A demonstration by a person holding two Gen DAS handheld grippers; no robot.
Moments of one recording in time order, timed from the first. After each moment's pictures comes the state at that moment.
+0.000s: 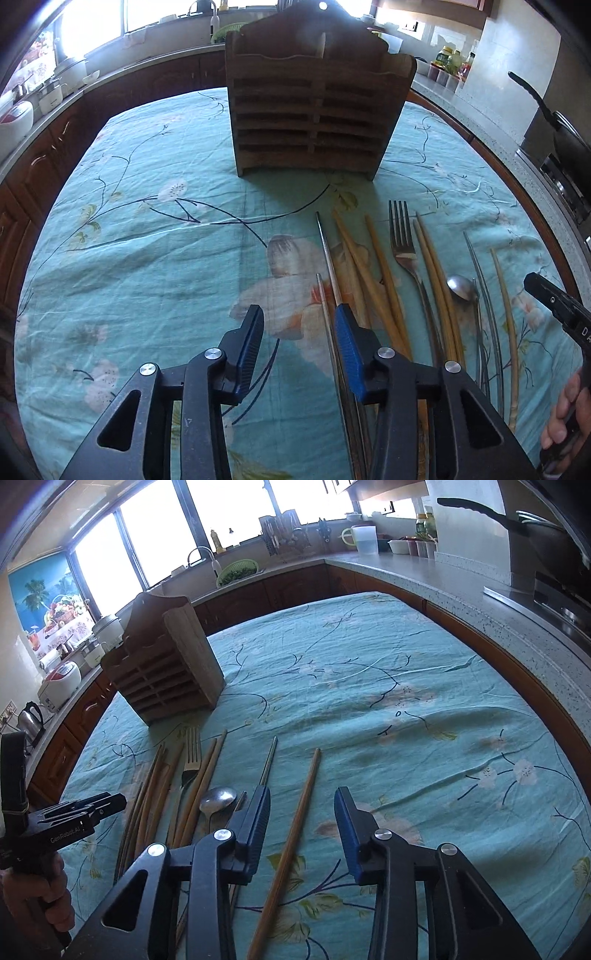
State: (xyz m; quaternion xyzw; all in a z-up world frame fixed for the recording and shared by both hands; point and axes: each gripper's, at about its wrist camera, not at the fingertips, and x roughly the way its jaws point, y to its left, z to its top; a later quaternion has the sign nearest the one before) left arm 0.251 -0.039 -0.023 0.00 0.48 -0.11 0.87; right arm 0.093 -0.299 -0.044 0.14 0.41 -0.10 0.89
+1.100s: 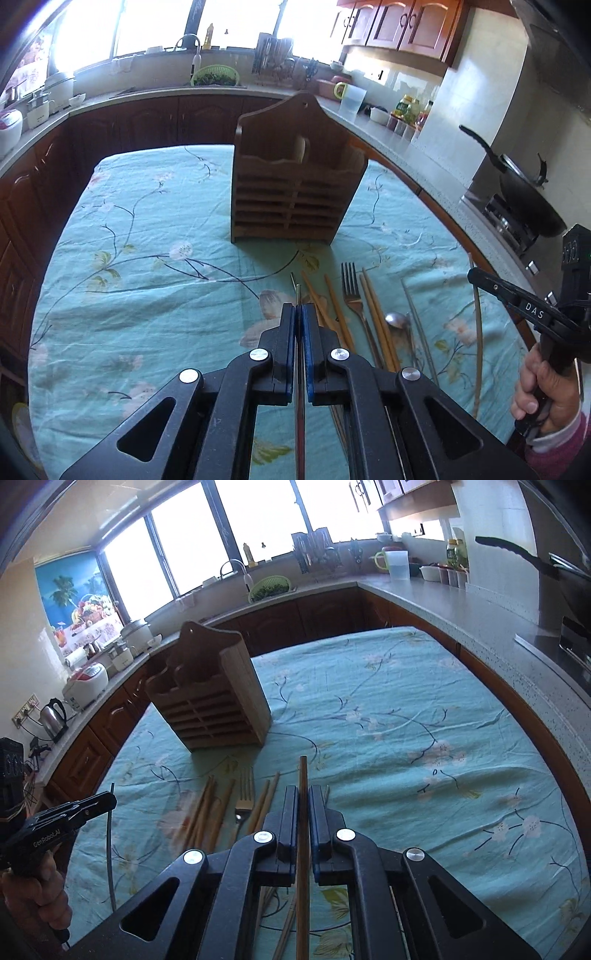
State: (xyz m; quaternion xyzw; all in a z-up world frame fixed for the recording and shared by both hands) left arm 0.210 0.014 0.053 -0.05 0.40 -0.19 0.90; right arm 0.105 -0.275 0.017 0.13 0.37 -0.05 0.92
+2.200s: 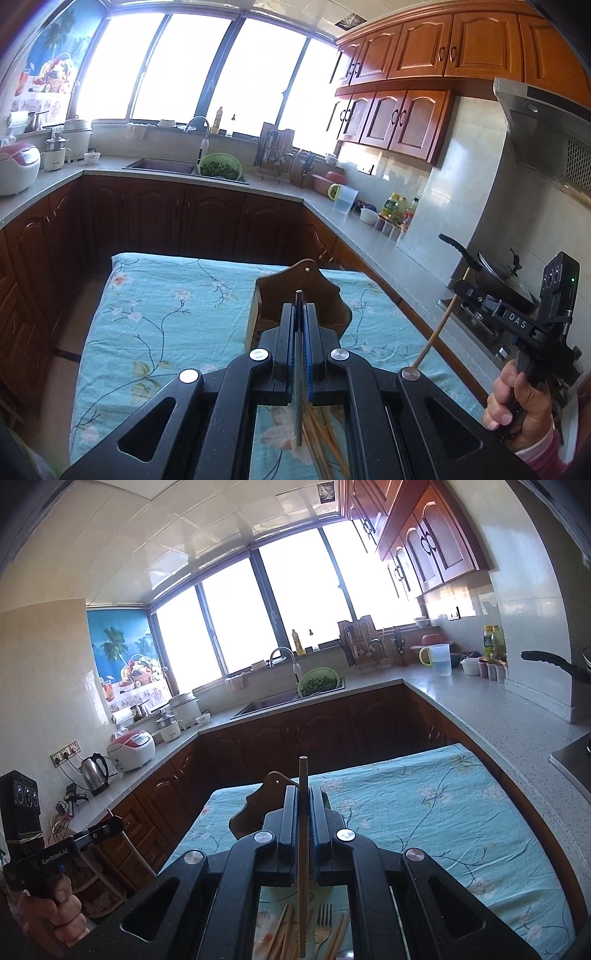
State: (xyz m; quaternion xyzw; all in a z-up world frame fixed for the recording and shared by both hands) left arm 0.169 0.077 0.134 -0.11 0.24 -0.18 0.95; right arm 0.148 -0.242 0.134 0.13 0.20 0.01 0.97
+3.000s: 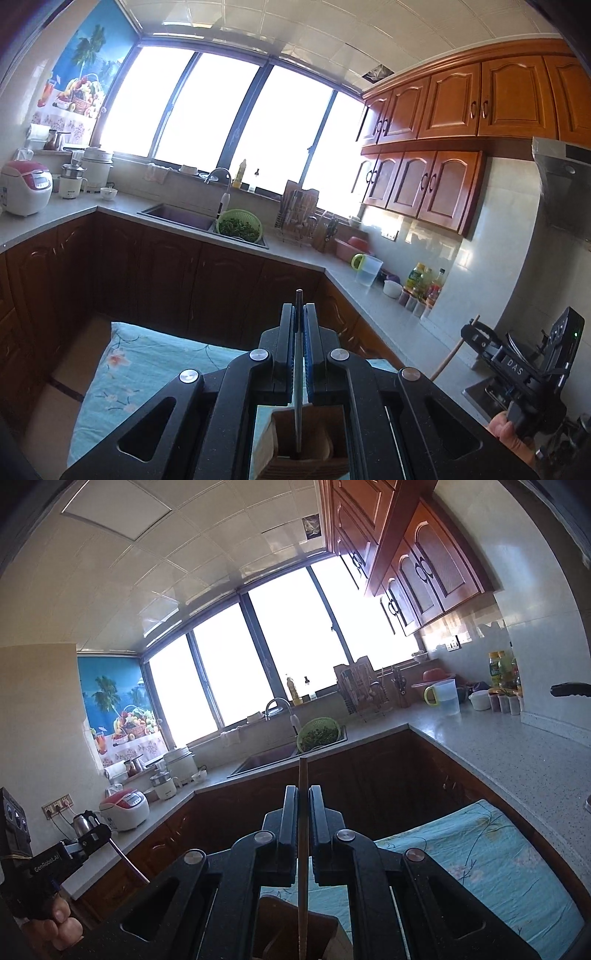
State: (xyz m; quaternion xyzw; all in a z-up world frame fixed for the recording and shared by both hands) left arm 0.279 0.058 0.119 -0.16 0.15 -0.13 0.97; right arm 0.258 -0.267 0.154 0.16 0.11 -0.01 0.98
